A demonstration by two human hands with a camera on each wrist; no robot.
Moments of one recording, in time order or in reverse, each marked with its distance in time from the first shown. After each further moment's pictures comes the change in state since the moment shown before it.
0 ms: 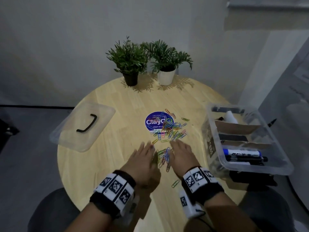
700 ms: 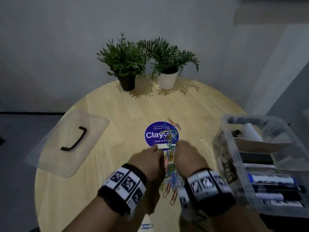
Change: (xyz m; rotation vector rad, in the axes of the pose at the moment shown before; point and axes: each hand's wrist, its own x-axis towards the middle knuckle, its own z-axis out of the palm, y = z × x) left_hand 0.086 -0.003 -0.040 0.113 -0.070 -0.011; right_hand 0.064 -0.022 -0.031 0.062 -0.006 0.137
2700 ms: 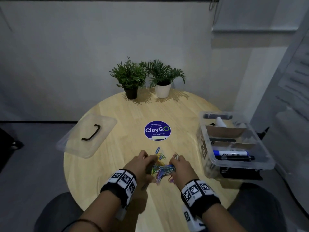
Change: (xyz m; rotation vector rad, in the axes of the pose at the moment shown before) left_hand -0.067 -0.011 0.067 -0.168 0.131 0.040; right_hand -0.094 0.051 0.042 -0.127 0.038 -0.151
